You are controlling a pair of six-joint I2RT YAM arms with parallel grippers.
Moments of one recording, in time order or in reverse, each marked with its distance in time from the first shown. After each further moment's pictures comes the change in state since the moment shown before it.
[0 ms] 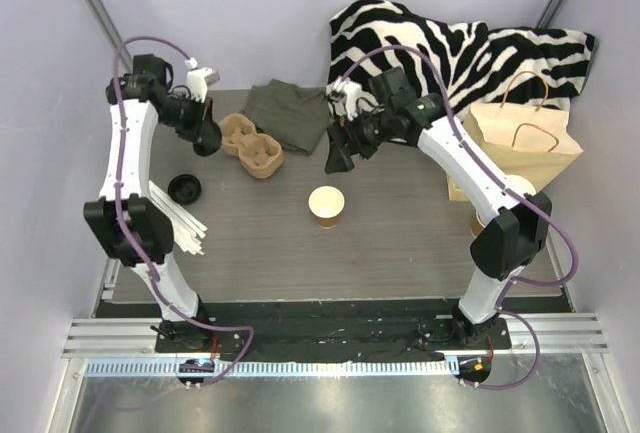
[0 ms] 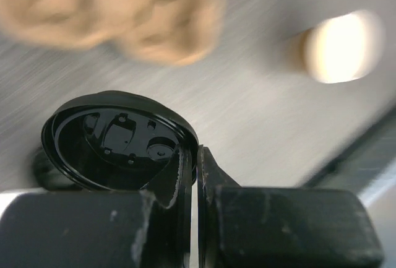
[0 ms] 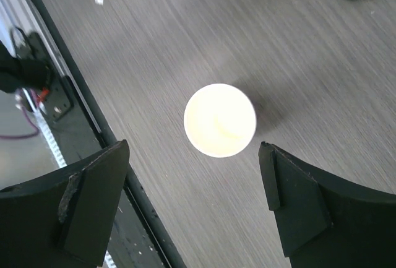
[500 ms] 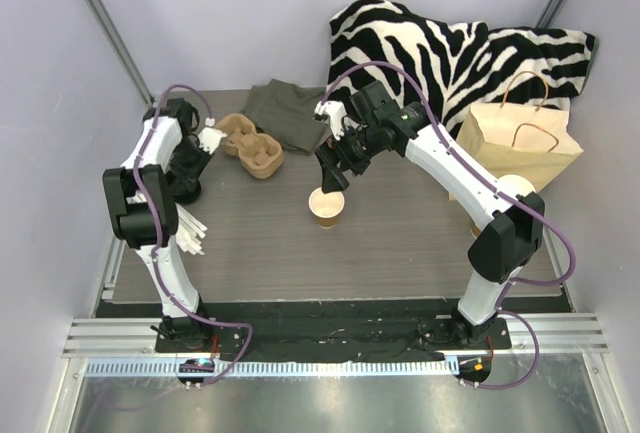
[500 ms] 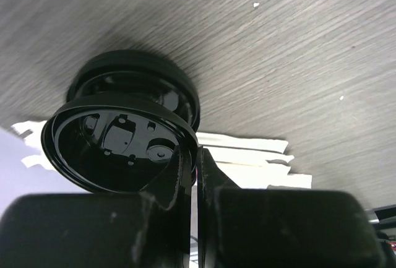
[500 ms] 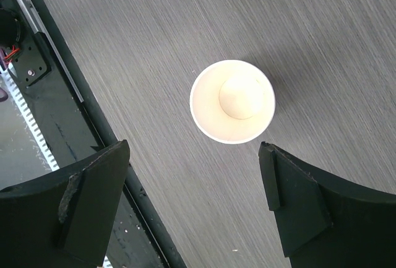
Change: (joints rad) left arm 0.000 0.114 -0.370 0.215 -0.505 0.161; right arm 0.074 -0.002 -0.037 -0.042 0.058 -0.064
